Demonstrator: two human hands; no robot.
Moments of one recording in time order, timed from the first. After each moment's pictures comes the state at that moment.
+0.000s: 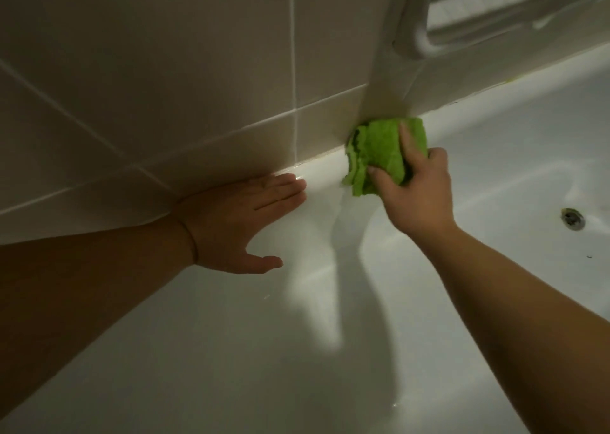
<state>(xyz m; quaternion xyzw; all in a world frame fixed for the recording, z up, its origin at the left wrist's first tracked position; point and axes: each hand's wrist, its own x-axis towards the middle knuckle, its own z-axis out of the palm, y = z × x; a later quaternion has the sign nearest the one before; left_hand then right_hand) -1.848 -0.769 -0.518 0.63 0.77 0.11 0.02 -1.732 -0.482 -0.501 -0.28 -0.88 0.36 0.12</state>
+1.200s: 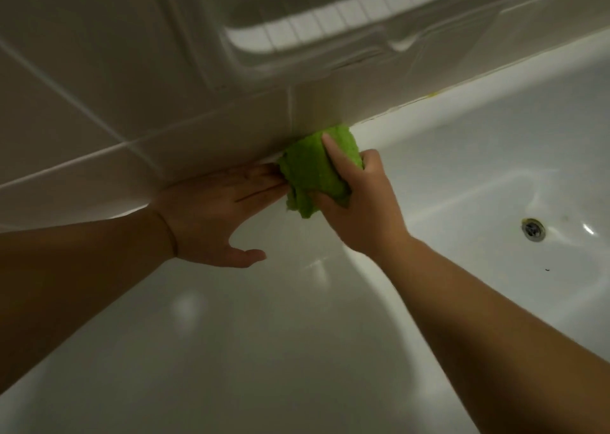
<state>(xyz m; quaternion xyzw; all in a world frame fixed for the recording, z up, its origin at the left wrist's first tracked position) -1.848 -0.632 -0.510 0.62 0.78 0.09 0.00 -1.730 -0.388 -0.524 -0.10 -0.93 0.35 0.09</state>
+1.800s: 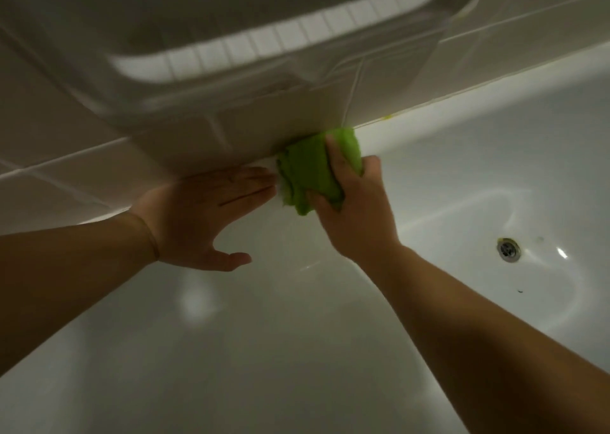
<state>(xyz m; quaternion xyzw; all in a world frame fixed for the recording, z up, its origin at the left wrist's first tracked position) -1.848 -0.572 -0.515 0.61 0.79 0.07 0.00 -1.732 -0.315 -0.529 -0.11 -0.93 0.32 0.12</state>
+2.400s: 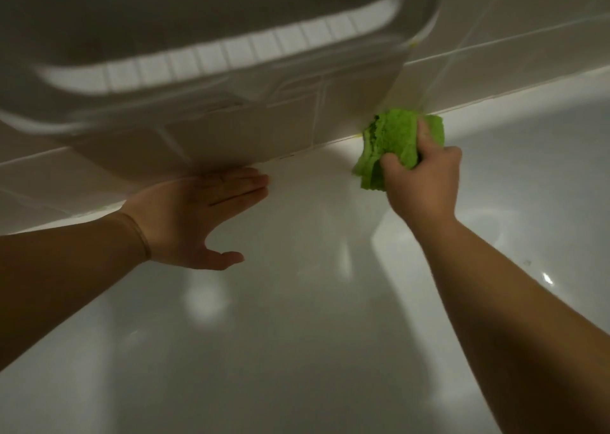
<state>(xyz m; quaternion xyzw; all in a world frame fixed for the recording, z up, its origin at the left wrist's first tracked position) -1.845 -0.534 -0.516 0.58 0.81 0.08 0.00 -1.753 -0.197 -0.497 -0.35 -0.85 0.36 0.13</state>
